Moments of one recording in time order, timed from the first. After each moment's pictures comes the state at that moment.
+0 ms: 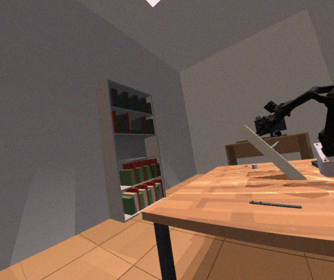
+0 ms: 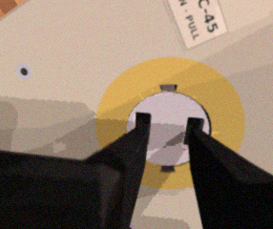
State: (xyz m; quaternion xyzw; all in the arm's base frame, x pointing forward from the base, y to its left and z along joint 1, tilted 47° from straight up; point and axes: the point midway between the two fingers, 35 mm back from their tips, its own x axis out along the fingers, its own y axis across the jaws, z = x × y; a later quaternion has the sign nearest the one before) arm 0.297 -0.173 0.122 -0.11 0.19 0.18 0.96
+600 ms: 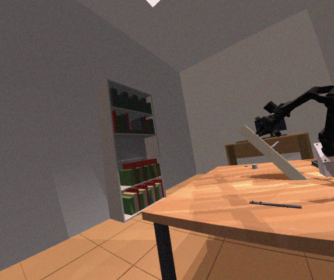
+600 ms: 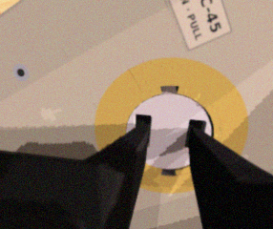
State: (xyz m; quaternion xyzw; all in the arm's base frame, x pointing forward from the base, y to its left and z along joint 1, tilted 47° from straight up) arm 0.300 -0.172 0.121 -0.11 0.19 0.18 0.96
